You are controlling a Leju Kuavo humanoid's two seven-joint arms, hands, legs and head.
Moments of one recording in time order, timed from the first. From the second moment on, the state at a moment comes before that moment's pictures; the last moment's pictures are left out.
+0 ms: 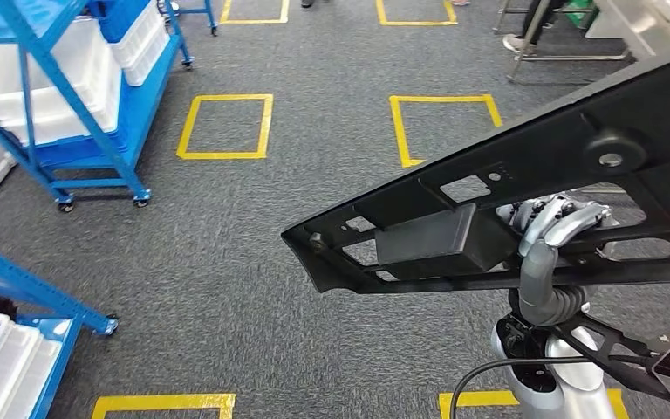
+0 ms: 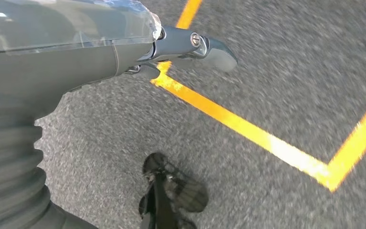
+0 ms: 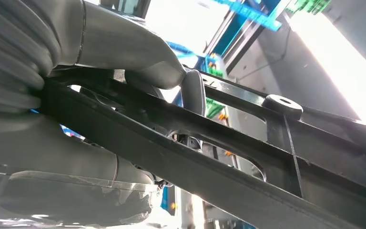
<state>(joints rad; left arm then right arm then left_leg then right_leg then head) -0.07 -0.01 1.43 -0.22 -0.77 0.14 -0.28 -0.23 -0.15 0.24 -2.02 -0.16 0.17 -0.70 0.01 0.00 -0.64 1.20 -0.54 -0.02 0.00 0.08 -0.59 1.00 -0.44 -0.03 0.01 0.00</state>
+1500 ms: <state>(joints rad) -0.09 -0.04 1.42 -0.22 -0.79 0.15 -0.23 -0.26 -0.14 0.35 -2.00 -0.11 0.11 -0.67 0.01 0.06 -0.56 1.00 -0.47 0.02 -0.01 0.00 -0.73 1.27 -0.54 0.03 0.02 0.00</state>
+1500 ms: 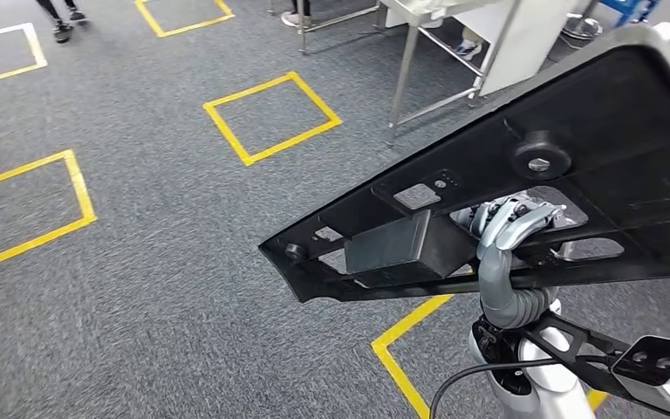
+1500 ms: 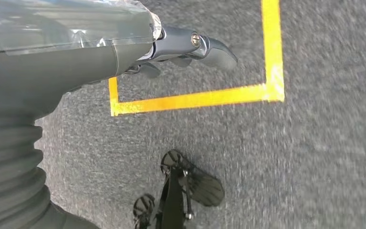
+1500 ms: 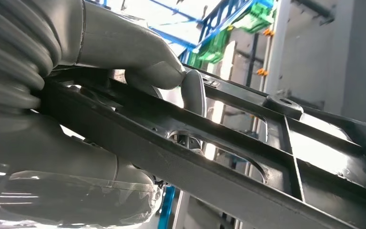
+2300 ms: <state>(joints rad) -0.09 -0.04 1.42 -0.22 -0.80 0.12 -0.27 -0.28 -0.16 0.31 -1.99 -0.14 0.14 -0.66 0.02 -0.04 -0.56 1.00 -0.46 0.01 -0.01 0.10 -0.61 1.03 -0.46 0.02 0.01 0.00</state>
